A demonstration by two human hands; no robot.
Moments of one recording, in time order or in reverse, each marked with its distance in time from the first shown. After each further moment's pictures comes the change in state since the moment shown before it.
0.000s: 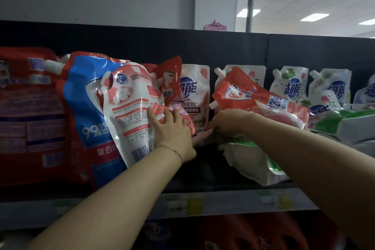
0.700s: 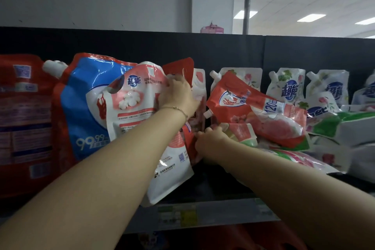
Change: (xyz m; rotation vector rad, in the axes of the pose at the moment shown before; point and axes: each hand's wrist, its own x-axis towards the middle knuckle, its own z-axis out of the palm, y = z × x) left_hand 0.073 -0.004 -0.056 -0.555 0.262 -0.169; right_hand 0.021 -0.058 0.020 -0.046 -0.146 0.212
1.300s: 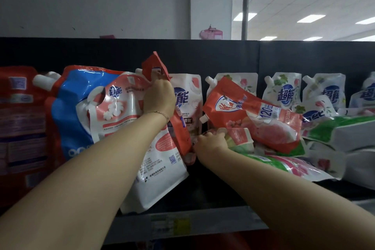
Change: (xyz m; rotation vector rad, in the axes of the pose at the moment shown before) left_hand 0.016 -0.022 -0.006 -0.155 0.257 0.031; right_hand 0.002 0.009 0.007 0.116 0.080 0.096
